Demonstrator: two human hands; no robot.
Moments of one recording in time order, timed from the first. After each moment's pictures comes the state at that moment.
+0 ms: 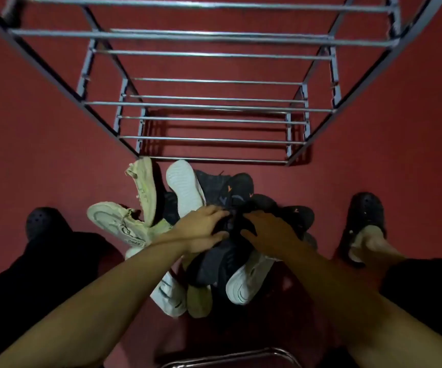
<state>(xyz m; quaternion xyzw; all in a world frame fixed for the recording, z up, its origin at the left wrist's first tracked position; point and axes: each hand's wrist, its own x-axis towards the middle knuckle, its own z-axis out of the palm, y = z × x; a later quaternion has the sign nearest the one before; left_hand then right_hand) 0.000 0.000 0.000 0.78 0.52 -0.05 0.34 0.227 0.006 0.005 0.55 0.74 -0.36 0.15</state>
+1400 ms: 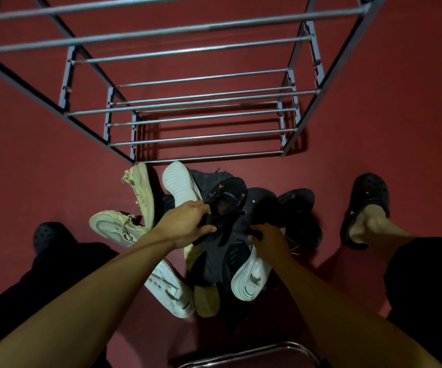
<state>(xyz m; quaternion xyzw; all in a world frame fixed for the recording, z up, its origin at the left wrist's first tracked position) -0.002 0.011 0.038 0.77 0.54 -0.09 0.31 0.240 -0.045 -0.070 0.70 0.53 -0.48 -0.05</state>
